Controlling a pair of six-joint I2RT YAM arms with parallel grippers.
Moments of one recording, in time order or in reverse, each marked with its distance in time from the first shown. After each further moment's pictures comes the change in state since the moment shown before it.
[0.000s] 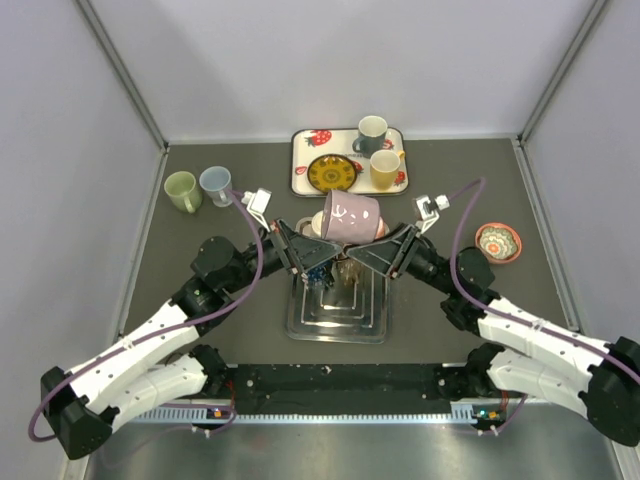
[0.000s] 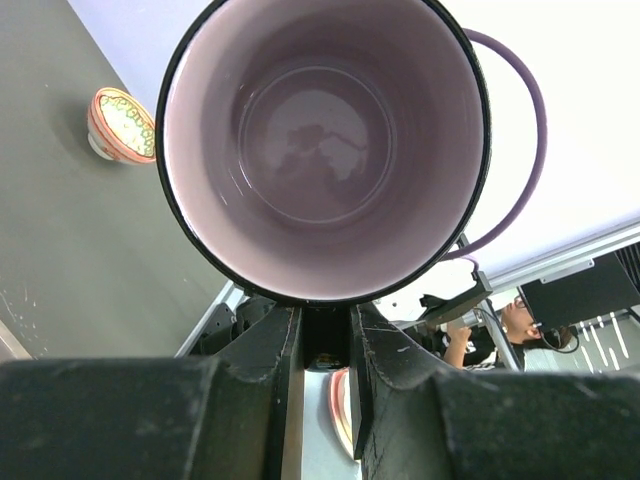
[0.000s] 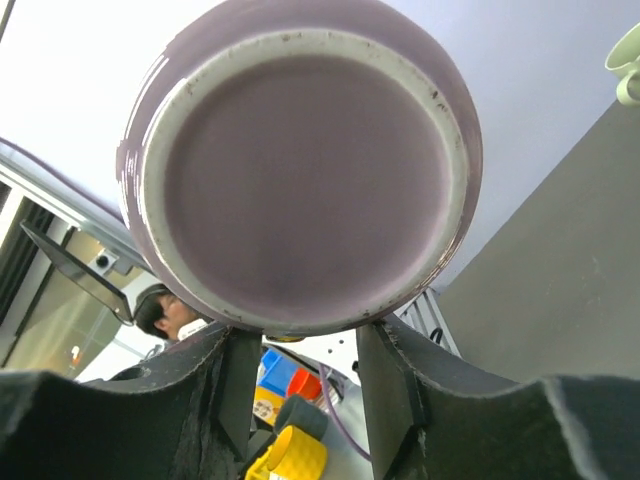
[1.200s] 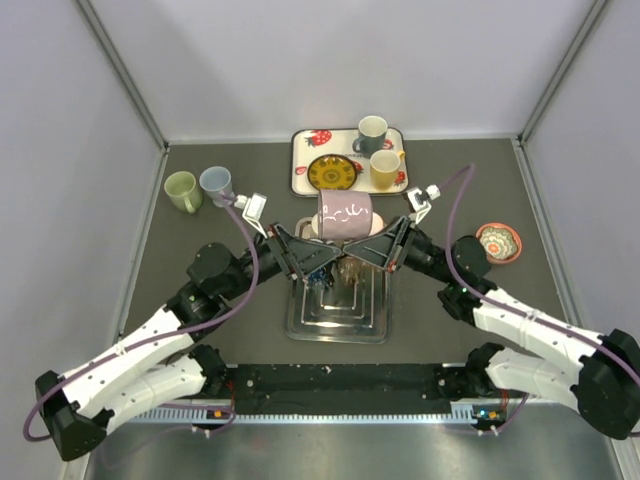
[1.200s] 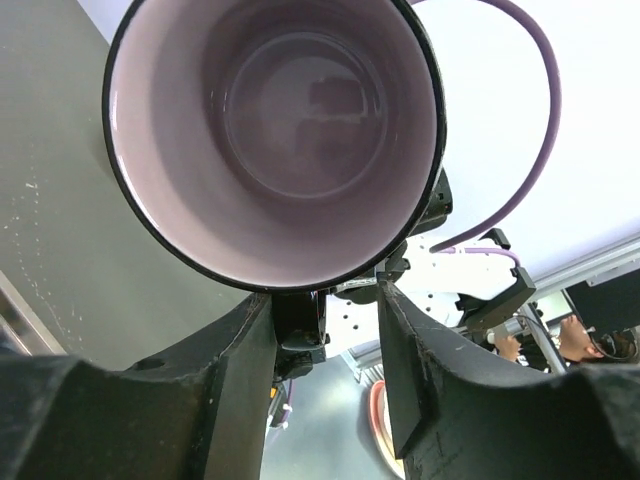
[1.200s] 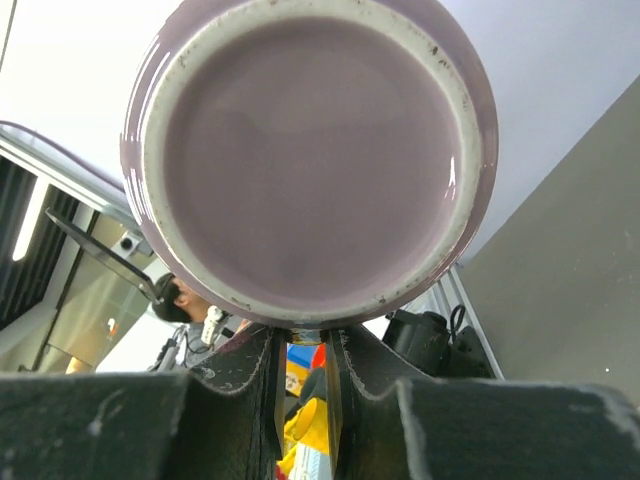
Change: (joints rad) left arm -0.050 -0.043 0.000 -0.050 -0.106 0.111; right arm -0.059 0.084 0.050 0.040 -0.138 0.100
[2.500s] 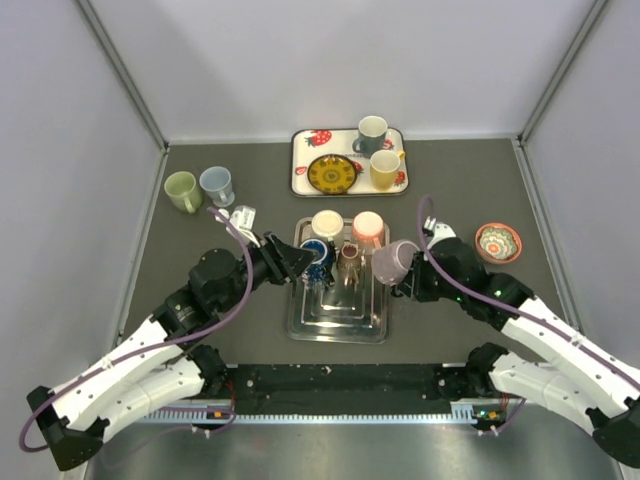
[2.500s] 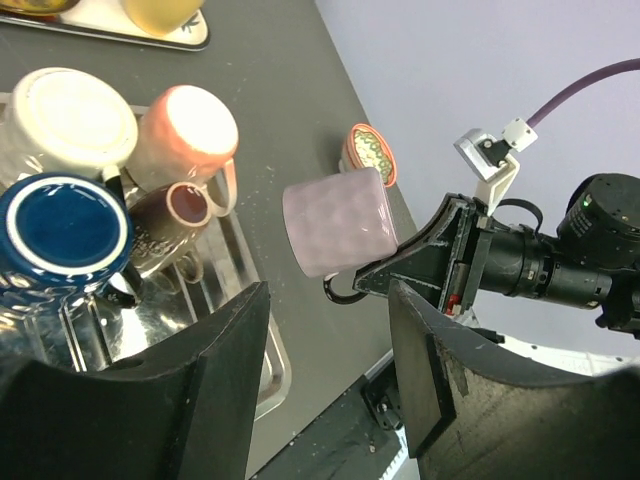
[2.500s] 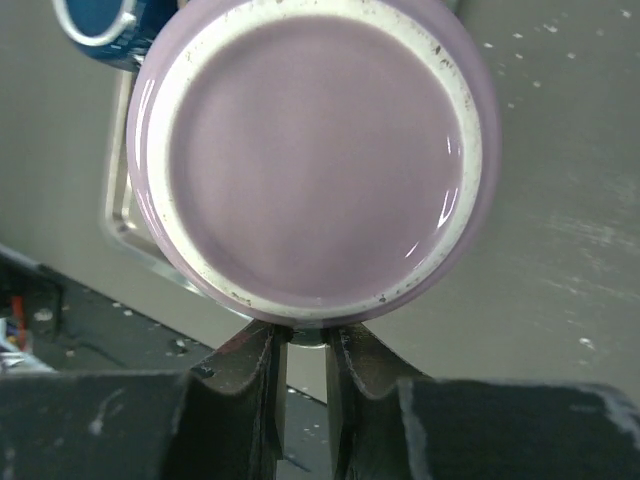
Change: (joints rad) left arm 0.002 -0.101 -0.009 -0.376 -0.310 0.203; right arm 0.000 -0.233 0.177 -1.481 0.528 -0.635
